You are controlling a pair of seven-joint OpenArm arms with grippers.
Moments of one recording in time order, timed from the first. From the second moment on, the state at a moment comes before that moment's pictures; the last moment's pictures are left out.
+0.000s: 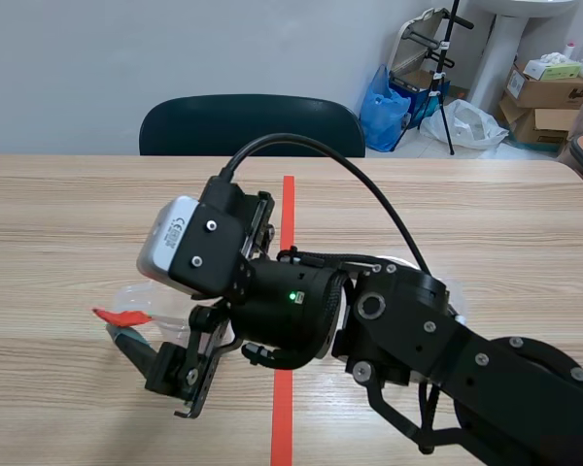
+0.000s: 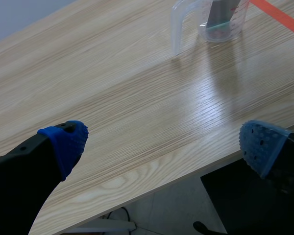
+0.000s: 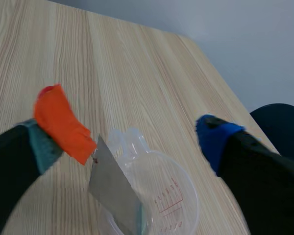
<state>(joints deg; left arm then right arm) 80.4 -24.8 -22.5 98.4 -3.1 -8.5 -49.6 5.8 14.4 -44.1 82.4 -16.0 22.7 22.8</state>
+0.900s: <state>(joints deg) 80.4 -24.8 -22.5 98.4 -3.1 -8.5 -48.2 5.8 14.6 -44.0 82.4 -16.0 22.7 25.0</state>
